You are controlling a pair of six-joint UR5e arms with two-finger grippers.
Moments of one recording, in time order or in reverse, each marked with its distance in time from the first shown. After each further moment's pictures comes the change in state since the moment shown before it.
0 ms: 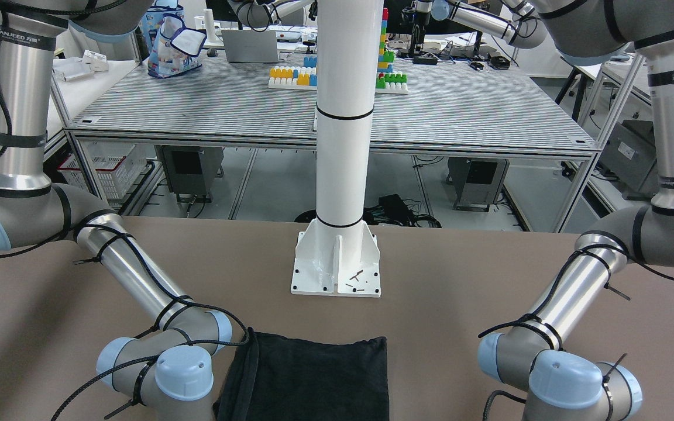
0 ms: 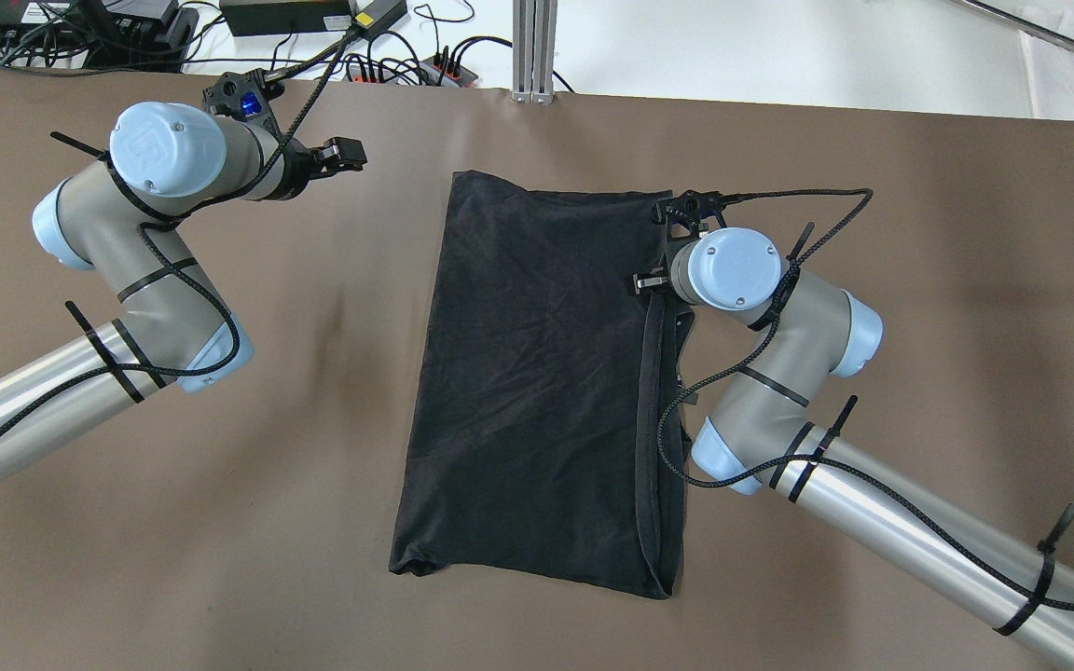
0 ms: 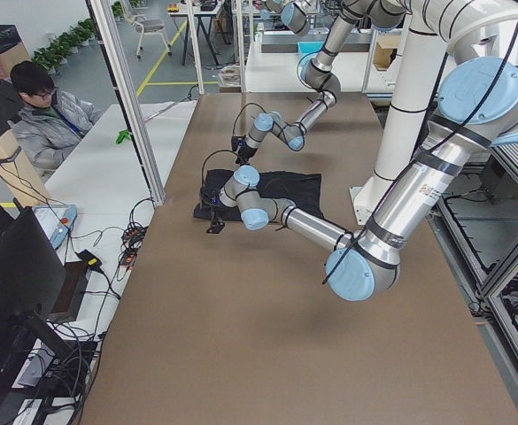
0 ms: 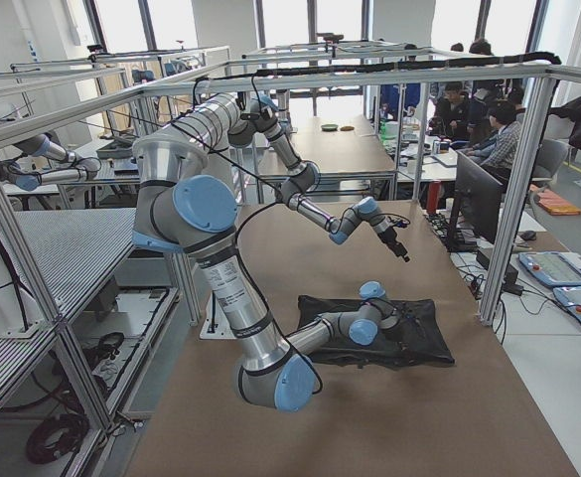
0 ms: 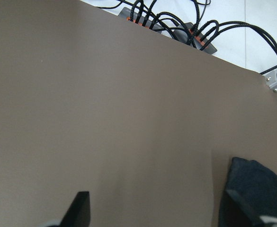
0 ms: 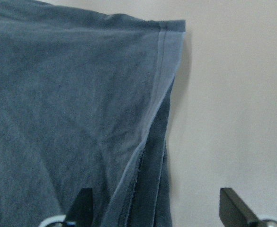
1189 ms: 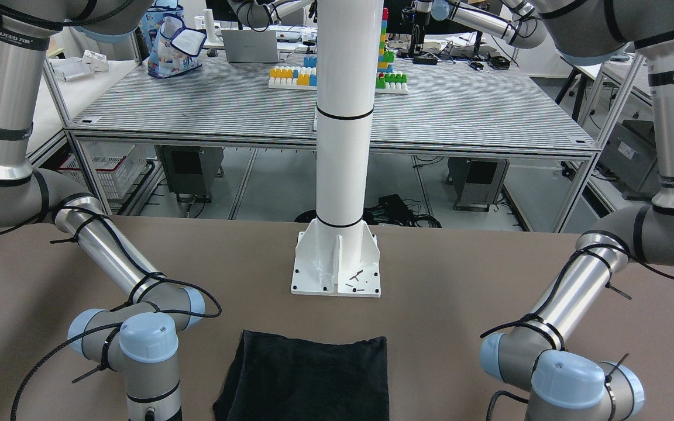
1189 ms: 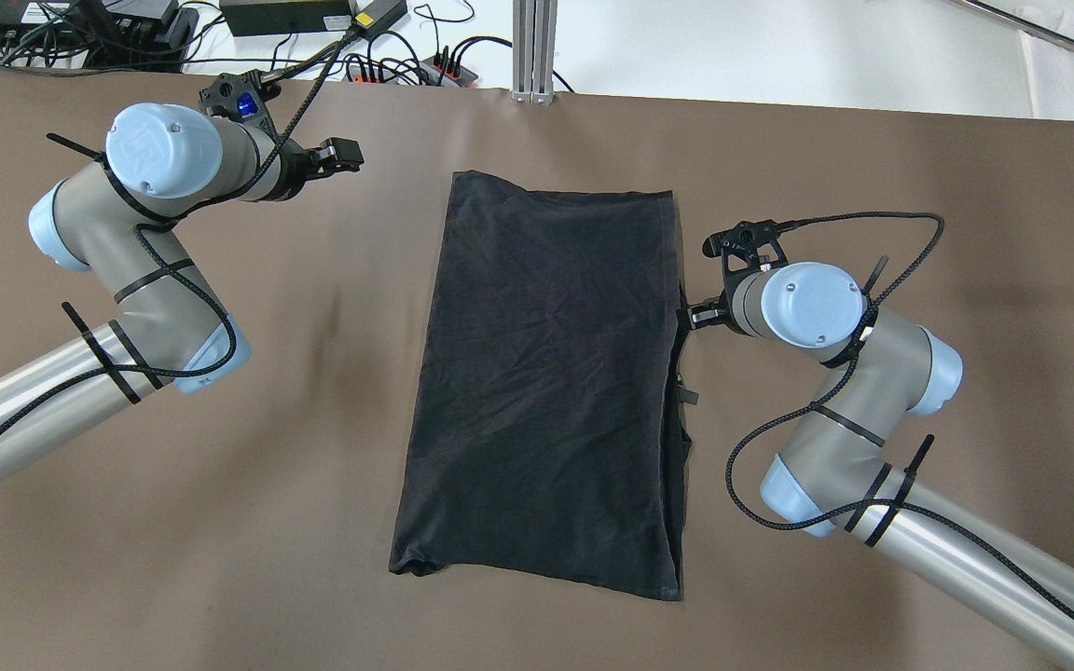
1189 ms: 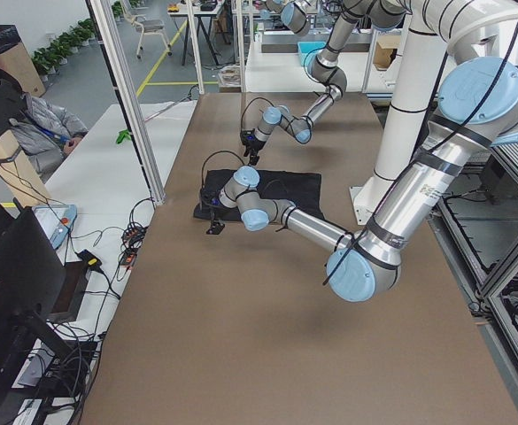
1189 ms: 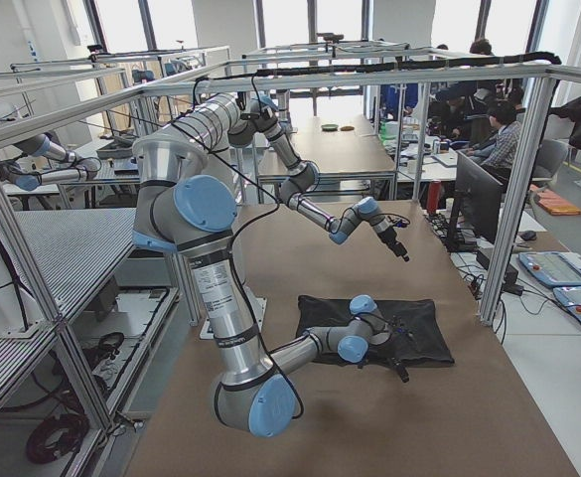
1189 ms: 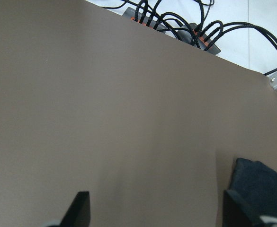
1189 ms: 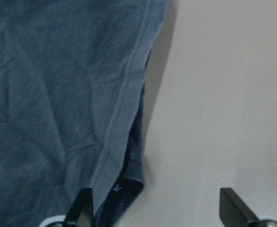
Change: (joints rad) left arm -0.001 0.008 -0.003 -0.001 0.000 -0.005; right arm 0.005 -0.178 0.215 -0.001 0.076 -0.080
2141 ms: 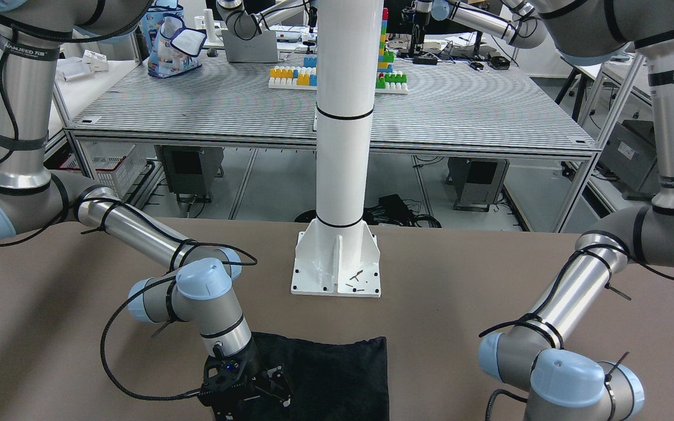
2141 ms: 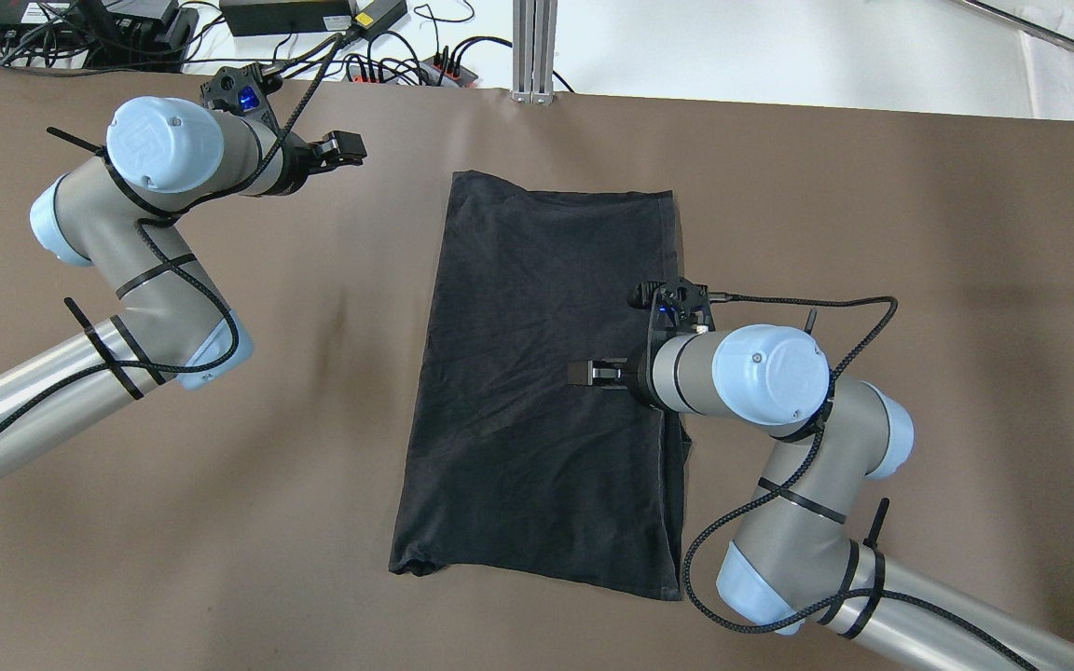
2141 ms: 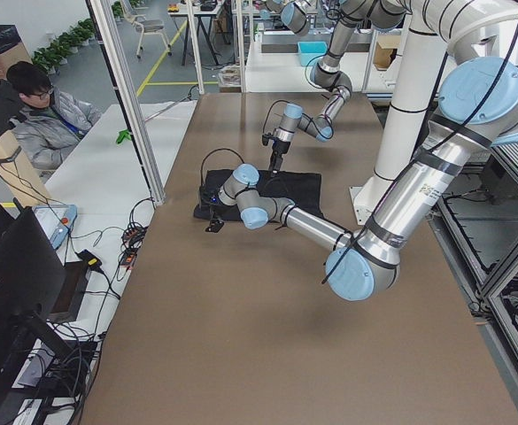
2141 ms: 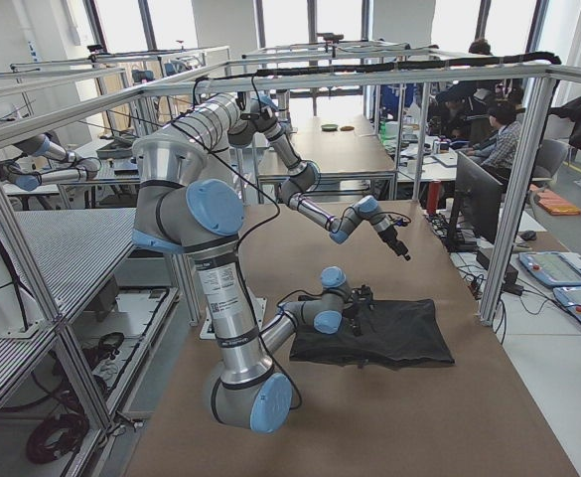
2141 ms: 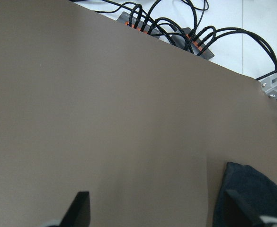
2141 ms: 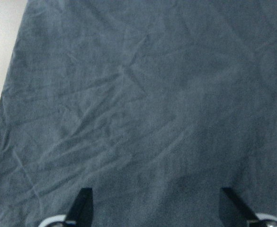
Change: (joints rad) left arm -0.004 -0.012 -0.001 0.002 0.001 -0.007; right arm -0.160 -0.002 0.150 0.092 0.064 0.396
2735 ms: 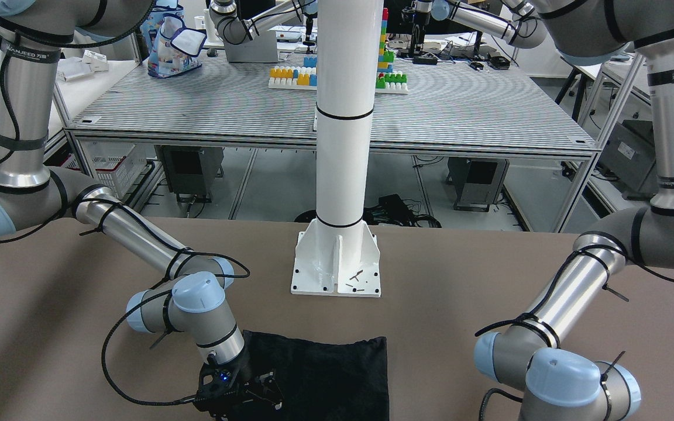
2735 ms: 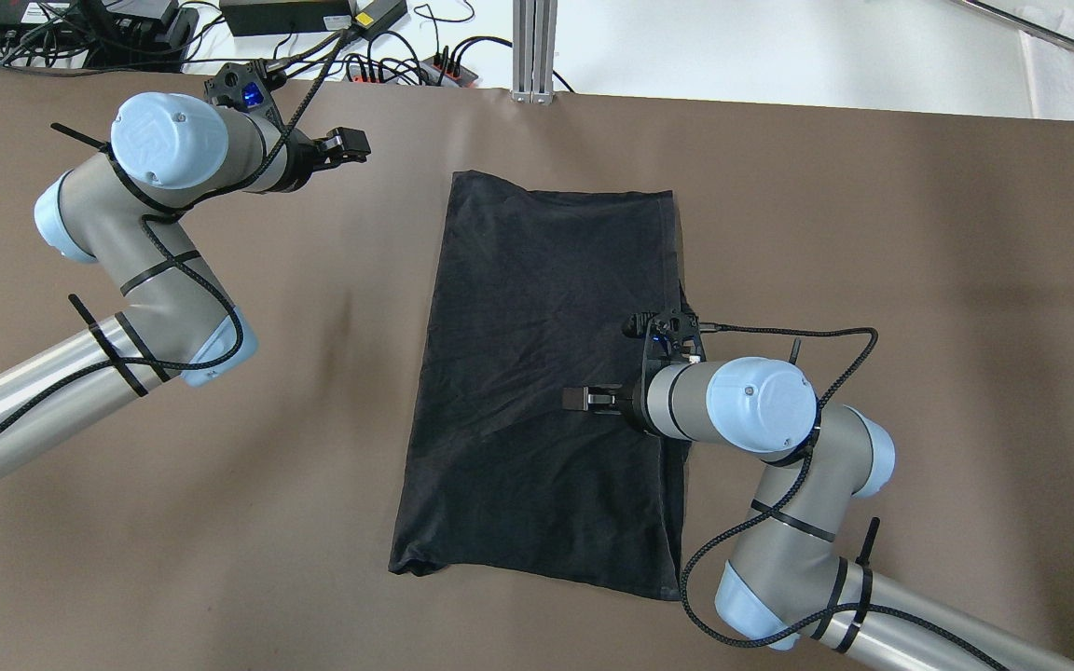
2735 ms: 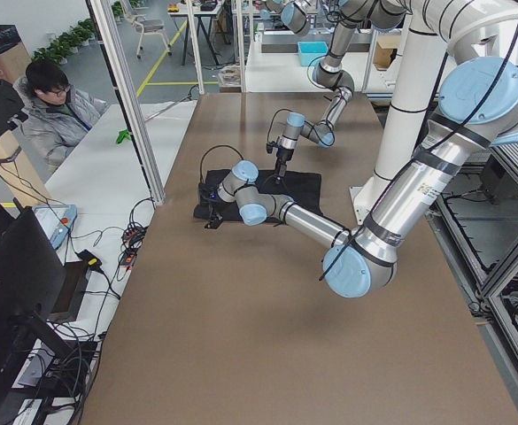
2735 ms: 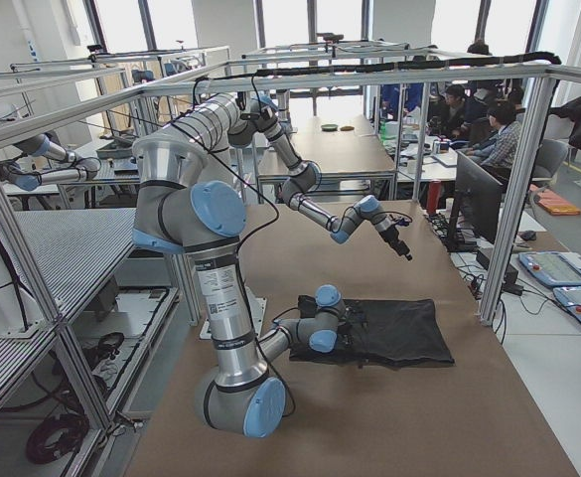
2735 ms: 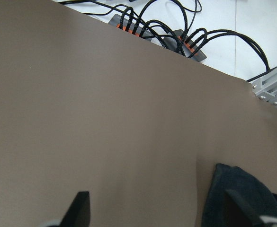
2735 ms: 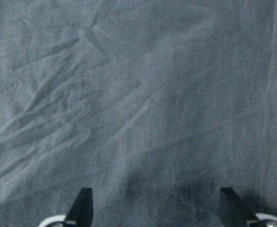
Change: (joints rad) left arm 0.000 -0.020 0.005 0.009 0.001 0.002; right arm -0.030 -0.044 -0.068 0.102 -0.002 0.035
